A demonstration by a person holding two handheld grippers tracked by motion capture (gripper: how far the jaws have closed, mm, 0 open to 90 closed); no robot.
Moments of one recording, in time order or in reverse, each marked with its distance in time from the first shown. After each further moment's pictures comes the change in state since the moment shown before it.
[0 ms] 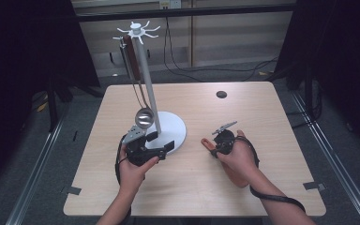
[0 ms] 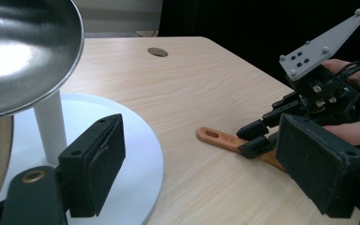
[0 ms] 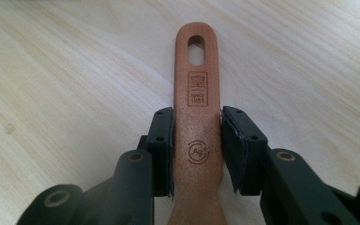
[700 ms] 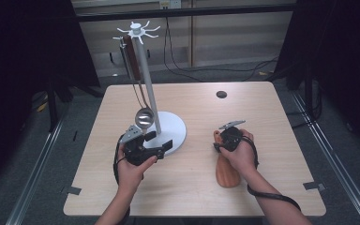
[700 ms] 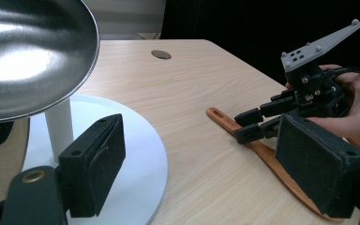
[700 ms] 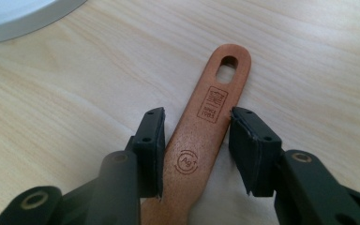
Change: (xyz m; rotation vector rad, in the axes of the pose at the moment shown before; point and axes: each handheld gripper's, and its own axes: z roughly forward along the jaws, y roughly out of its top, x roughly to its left) left arm 0.002 0.002 -0.003 -0.009 0.008 -0.006; right arm -0.020 -0.005 0.007 -0.113 -0.092 0.114
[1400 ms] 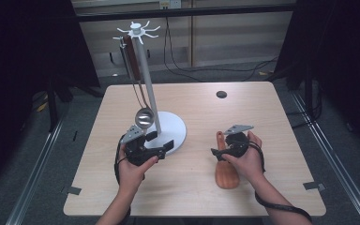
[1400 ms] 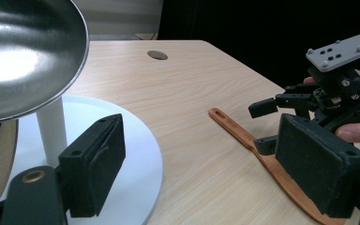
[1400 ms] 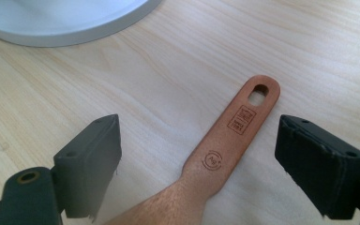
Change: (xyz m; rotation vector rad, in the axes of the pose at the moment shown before) left arm -0.002 0.000 0.002 -0.004 -0.014 -0.005; right arm 0.001 -0.015 -0.024 -0.128 0.084 -0.091
